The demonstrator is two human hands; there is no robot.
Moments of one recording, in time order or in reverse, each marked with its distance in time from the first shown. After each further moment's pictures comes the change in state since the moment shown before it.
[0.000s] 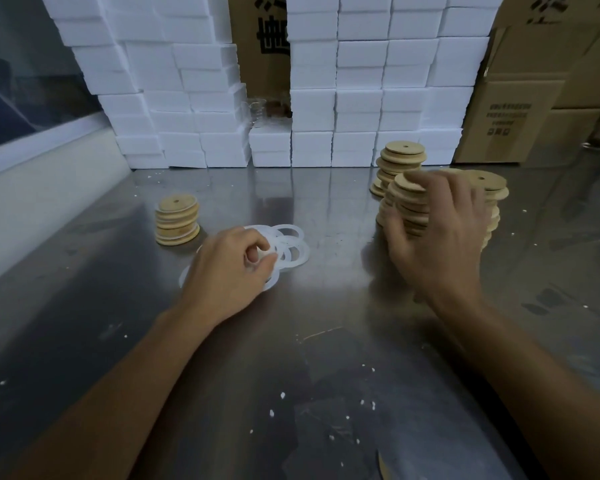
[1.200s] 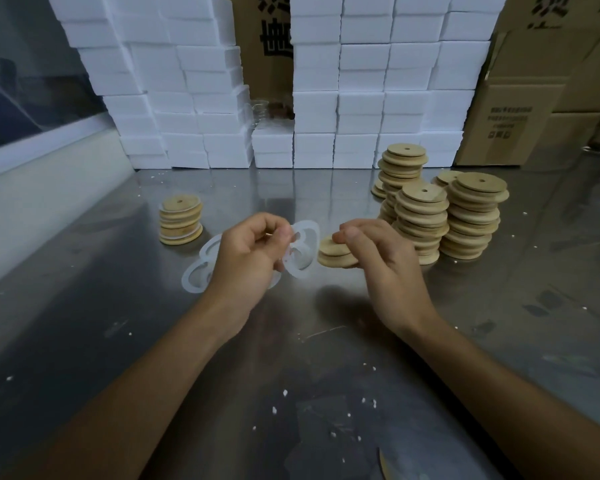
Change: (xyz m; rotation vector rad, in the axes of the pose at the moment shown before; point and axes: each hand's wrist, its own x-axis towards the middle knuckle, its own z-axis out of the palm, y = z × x) left_hand -0.002 0.050 -0.004 -0.840 -0.042 -0.419; right_hand -0.026 -0.037 0.008 0.744 -0.383 0.240
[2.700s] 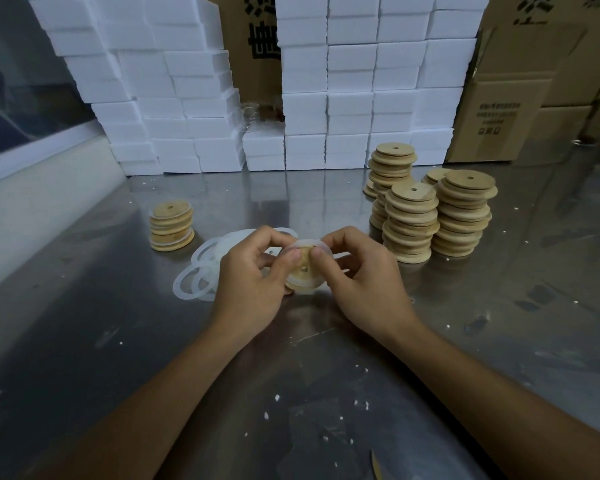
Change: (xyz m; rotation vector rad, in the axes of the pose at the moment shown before) left_hand -0.007 -0.020 0.011 0.180 0.011 0.174; right_hand -0.004 0.010 0.011 -0.007 -0.056 0.022
